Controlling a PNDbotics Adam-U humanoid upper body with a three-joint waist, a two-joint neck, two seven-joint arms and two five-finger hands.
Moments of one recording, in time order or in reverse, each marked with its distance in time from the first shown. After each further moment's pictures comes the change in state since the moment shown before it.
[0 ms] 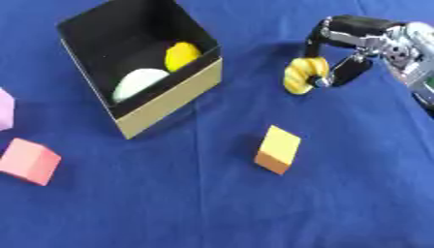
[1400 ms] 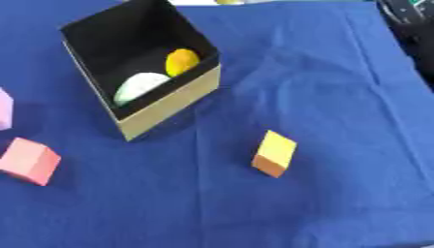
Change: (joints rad) left arm -0.028 0.011 -0.016 0.000 0.003 -0.040 -0.035; right arm -0.437 0.227 0.024 0.039 -0.044 0.048 0.082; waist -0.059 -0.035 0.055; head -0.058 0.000
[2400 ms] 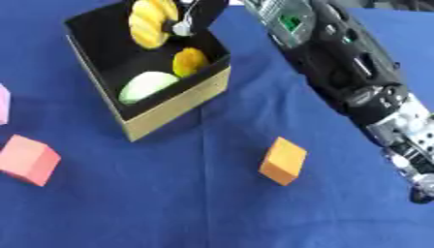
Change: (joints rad) left arm 0.048 -0.161 -0.003 0.000 -0.075 -0.058 -0.020; right arm -0.033 0.163 0.049 0.200 0.137 -0.073 0.038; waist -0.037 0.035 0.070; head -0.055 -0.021
